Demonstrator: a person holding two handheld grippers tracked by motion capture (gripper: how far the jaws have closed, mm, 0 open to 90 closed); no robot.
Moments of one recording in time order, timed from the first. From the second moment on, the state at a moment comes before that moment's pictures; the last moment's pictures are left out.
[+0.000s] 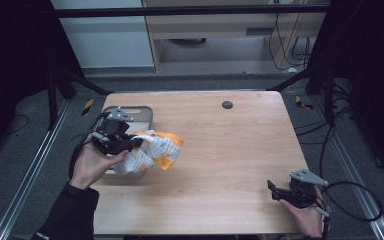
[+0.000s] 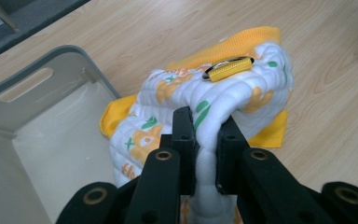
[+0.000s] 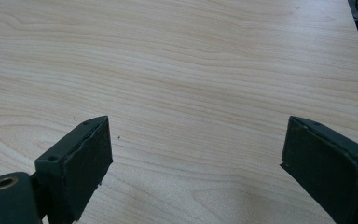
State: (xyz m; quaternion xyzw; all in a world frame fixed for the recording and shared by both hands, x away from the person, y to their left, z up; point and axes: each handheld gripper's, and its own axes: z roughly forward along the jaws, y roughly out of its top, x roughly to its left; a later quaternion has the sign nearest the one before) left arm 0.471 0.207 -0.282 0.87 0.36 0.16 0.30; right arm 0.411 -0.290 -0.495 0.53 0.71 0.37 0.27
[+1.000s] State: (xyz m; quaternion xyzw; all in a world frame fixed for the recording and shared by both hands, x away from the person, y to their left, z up) left arm 0.471 0.152 -0.299 0.89 0.31 0.13 0.29; right arm 0.410 -0.291 -0.495 0.53 0.71 0.37 0.28
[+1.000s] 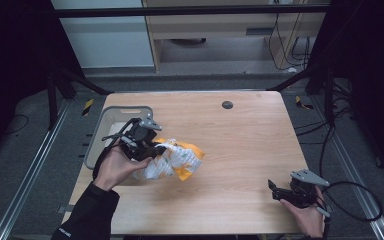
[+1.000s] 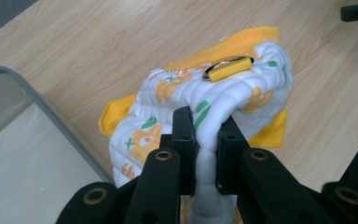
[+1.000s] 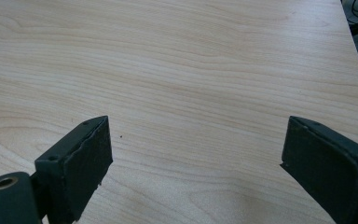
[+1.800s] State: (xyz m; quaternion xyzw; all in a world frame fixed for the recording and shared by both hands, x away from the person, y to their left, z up) left arm 0.474 0.110 -0.328 0.92 0.28 0.10 0.27; right arm 0.410 -0.292 -0.494 0.53 0.70 0.38 0.28
